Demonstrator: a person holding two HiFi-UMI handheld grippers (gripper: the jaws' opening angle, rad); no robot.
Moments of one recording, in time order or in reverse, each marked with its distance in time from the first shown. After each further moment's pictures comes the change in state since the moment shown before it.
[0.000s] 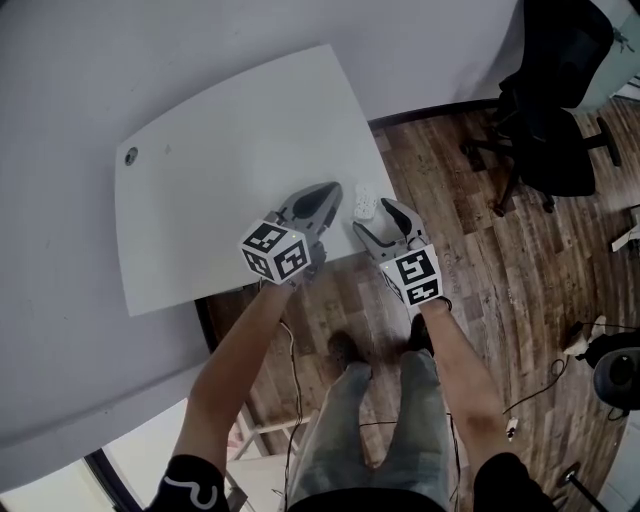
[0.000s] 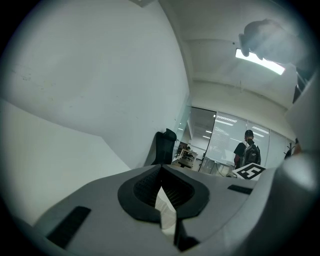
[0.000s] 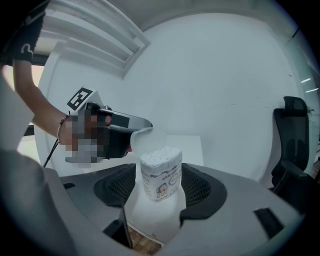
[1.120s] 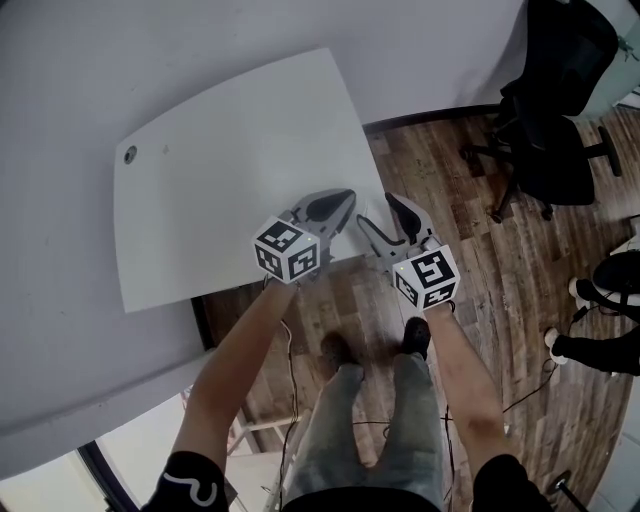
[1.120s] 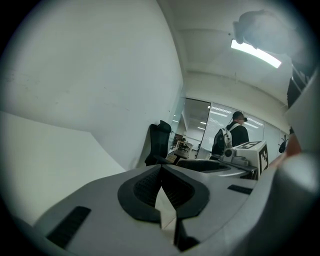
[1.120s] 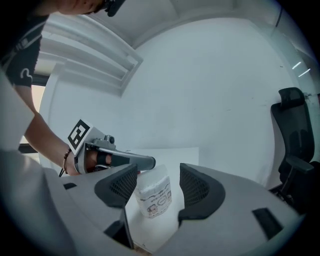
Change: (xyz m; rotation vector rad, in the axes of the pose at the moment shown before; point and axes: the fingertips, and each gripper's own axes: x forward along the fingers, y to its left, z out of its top) left arm 0.036 -0.026 -0.017 0.067 0.097 -0.050; right arm -0.026 -0.030 0.047 0.102 -0.142 0.045
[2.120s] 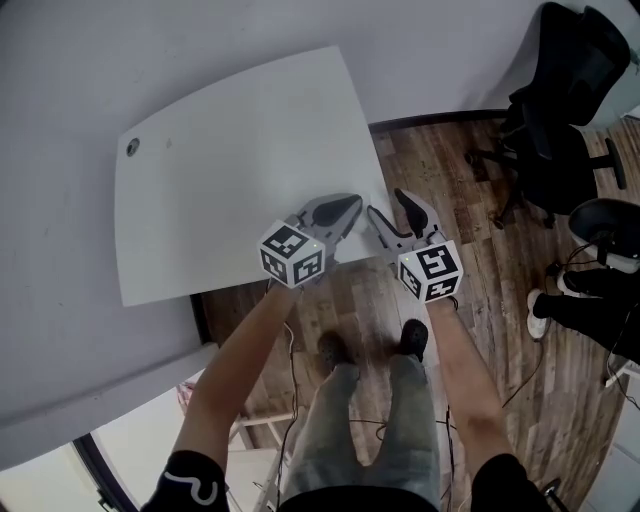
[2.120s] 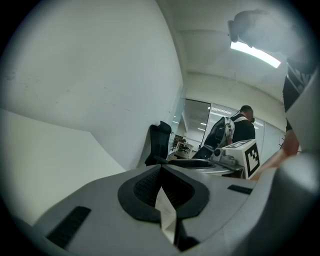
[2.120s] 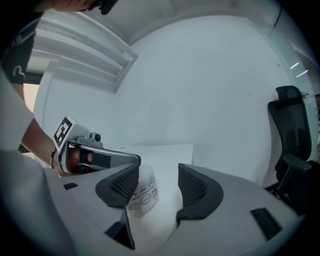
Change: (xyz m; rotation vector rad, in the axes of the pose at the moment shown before) left arm 0.003 0.001 -0.006 0.003 -0.014 -0.001; right arm 0.016 -0.028 -0.012 0.011 0.035 -0.038
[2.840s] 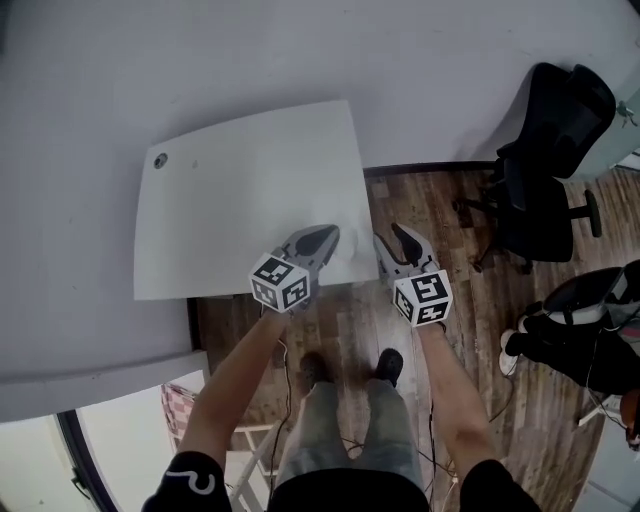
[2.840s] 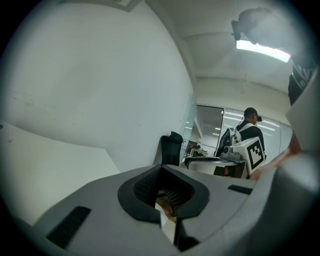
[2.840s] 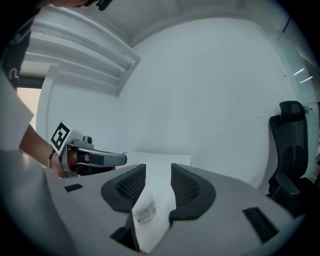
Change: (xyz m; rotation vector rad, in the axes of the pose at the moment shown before) left arm -0.044 -0.030 0.077 -0.017 -0.076 0.183; right arm -0.051 -0.005 0.092 -0.038 0.017 0.012
